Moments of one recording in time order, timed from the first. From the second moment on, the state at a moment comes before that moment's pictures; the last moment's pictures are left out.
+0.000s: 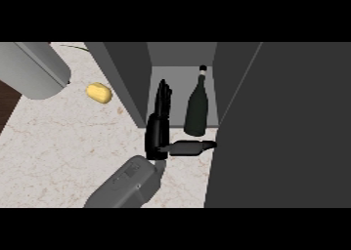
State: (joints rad) left arm -0.53 0.00 -0.63 -0.99 0.70 0.62 -0.72; right arm -0.07 -0.03 0.13 -2.48 -0.05 0.08 0.63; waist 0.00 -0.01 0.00
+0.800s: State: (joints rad) left arm -0.11 0.16 -0.77 -1.63 0.52 0.78 -0.57; right arm -0.05 -0.04 0.12 -2.48 -0.05 0.10 0.62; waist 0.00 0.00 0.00
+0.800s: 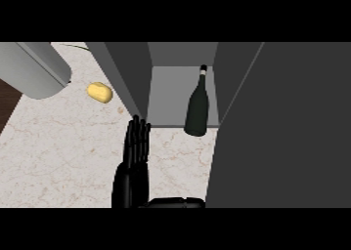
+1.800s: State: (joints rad) left arm 0.18 0.52 -0.65 -2.01 0.58 0.52 -0.54; right arm 0.07 -0.03 0.27 -2.47 -0.12 0.23 0.66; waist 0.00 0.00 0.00
